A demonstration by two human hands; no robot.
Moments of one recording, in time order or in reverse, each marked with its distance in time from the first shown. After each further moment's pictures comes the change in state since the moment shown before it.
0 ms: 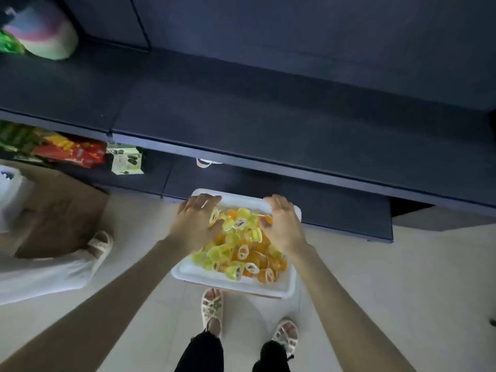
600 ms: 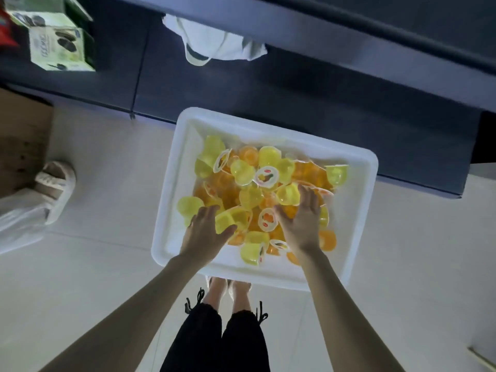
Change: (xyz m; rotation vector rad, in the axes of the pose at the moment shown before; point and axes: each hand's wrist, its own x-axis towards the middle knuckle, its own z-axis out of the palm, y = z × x) left_hand 0.028 -0.130 0.280 -0.376 -0.419 -0.493; right_hand 0.095 0.109 0.270 0.241 -0.009 0.445
